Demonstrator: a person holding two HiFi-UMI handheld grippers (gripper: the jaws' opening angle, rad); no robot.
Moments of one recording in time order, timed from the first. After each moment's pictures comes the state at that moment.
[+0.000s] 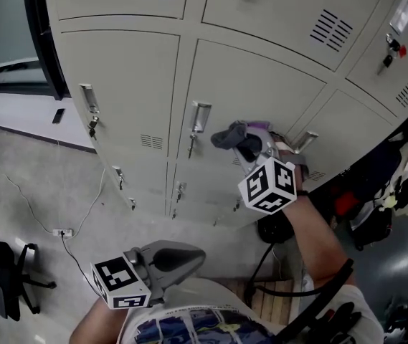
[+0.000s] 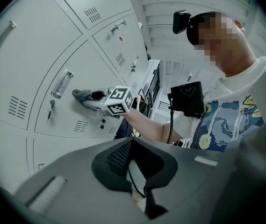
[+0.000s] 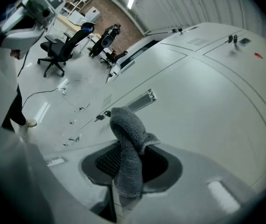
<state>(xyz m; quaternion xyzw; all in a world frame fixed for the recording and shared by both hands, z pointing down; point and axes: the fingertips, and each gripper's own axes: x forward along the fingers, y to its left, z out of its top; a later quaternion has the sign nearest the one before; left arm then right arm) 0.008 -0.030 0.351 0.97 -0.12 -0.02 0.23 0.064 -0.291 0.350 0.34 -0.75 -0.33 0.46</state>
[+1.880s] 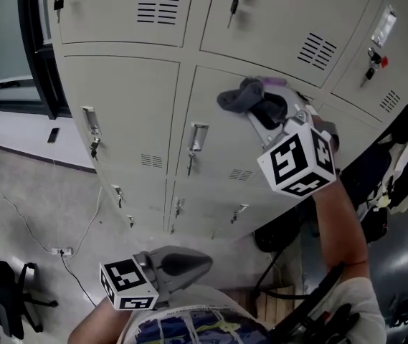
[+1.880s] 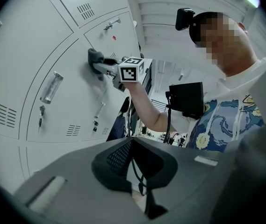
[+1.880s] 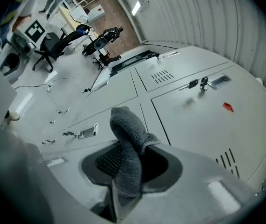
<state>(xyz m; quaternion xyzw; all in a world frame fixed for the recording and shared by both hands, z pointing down) 0.005 -0.030 0.334 0.98 -0.07 -0.02 0.21 0.038 -0.285 0.165 0.39 -0.71 -0.42 0.42</state>
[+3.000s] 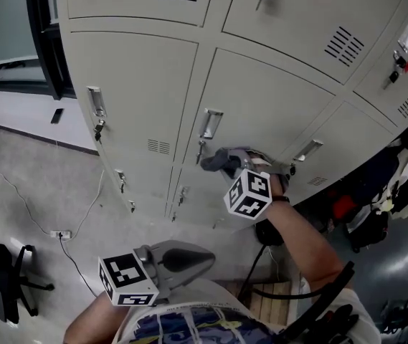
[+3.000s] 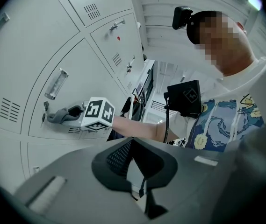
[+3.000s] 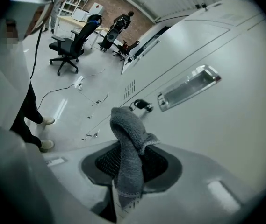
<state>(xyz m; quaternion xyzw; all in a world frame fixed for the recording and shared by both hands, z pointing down) 0.000 -0.033 0.345 0.97 -0.07 -0.03 0.22 0.034 -0.294 0.448 0.26 -0.75 -0.27 0.54</state>
